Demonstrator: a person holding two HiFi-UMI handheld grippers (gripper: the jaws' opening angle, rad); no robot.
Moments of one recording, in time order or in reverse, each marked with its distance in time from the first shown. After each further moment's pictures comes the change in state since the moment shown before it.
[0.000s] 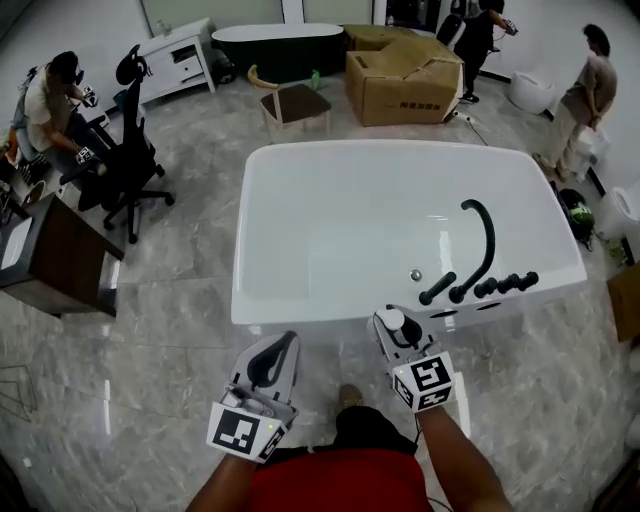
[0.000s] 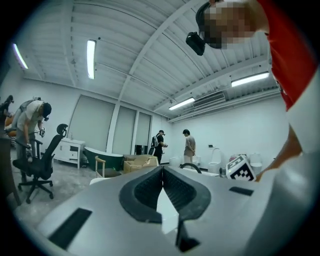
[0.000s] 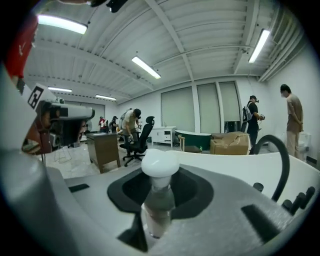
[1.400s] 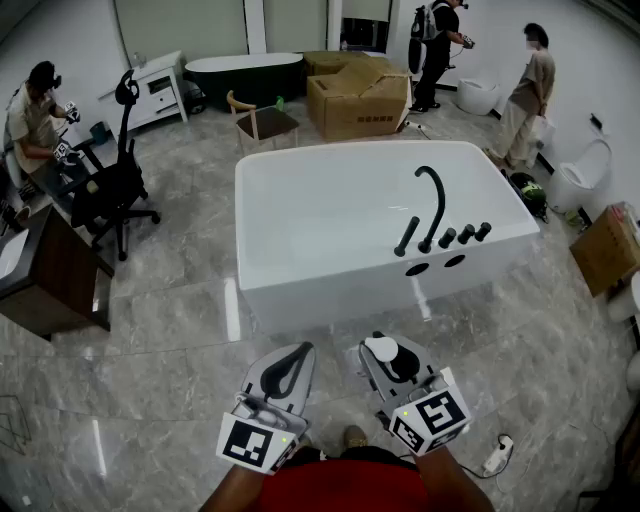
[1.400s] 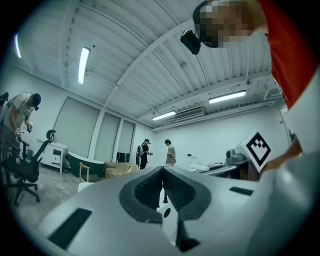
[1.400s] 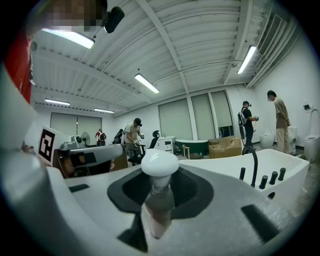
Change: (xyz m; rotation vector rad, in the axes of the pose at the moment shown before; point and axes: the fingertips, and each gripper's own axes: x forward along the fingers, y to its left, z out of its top) left arm -0.242 -0.101 0.057 -0.011 -0.104 -0.212; right arm -0.234 0.256 0.086 0.077 -0.108 -0.063
